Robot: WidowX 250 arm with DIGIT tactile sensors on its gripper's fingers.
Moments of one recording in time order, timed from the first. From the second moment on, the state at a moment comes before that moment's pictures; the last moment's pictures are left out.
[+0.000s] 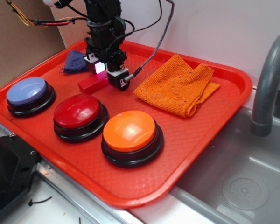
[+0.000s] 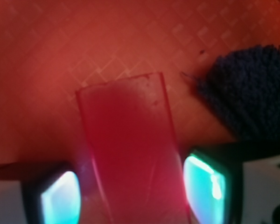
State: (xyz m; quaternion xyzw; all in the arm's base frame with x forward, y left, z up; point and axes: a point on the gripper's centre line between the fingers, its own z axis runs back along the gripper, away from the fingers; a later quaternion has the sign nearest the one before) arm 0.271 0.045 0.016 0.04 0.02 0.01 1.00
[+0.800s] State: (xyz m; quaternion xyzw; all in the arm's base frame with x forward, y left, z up) arm 0.256 0.049 0.042 0.06 0.04 0.11 0.99
